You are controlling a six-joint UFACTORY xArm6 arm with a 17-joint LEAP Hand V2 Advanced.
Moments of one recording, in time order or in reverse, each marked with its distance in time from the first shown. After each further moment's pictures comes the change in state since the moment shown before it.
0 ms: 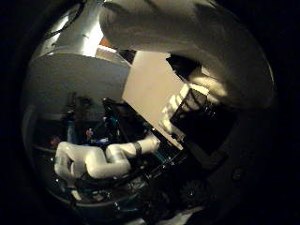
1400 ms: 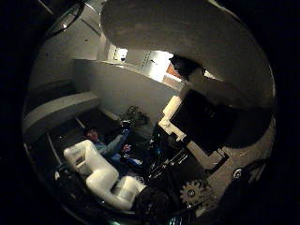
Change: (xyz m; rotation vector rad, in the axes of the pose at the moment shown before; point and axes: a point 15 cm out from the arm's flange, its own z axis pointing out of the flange) arm -0.011 -0.018 0.151 0.378 -0.602 0.053
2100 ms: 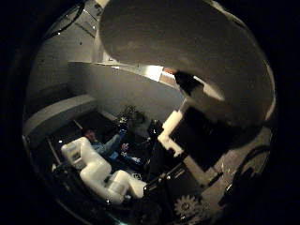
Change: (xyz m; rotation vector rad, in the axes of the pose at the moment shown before) arm 0.038 0.025 0.004 -0.053 0.029 0.009
